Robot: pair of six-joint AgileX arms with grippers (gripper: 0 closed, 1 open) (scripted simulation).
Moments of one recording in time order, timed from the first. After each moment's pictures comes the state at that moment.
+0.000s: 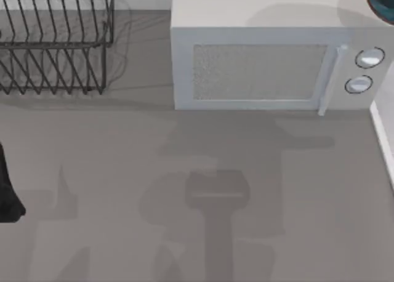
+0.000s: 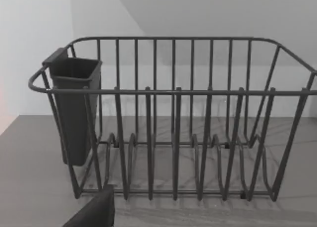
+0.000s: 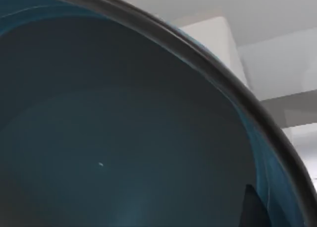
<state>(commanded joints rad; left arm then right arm) 0.00 0.00 0.00 0.00 0.00 0.00 -0.12 1.50 1.06 0.06 -0.31 0.30</state>
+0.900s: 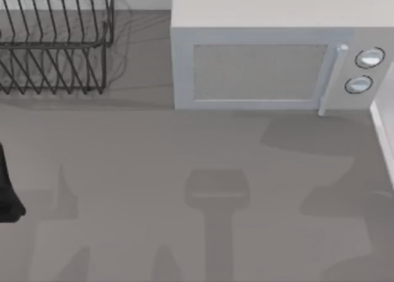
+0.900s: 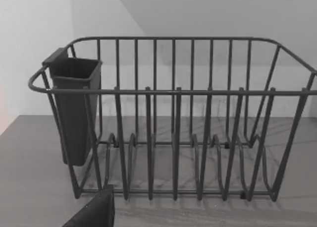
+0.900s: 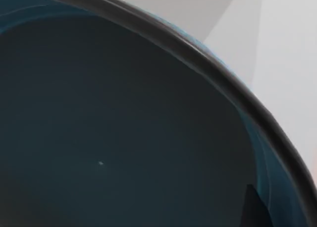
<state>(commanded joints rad) 0.00 0.00 0.00 0.00 0.00 0.00 -0.53 1.49 0.60 0.91 -0.50 0.02</state>
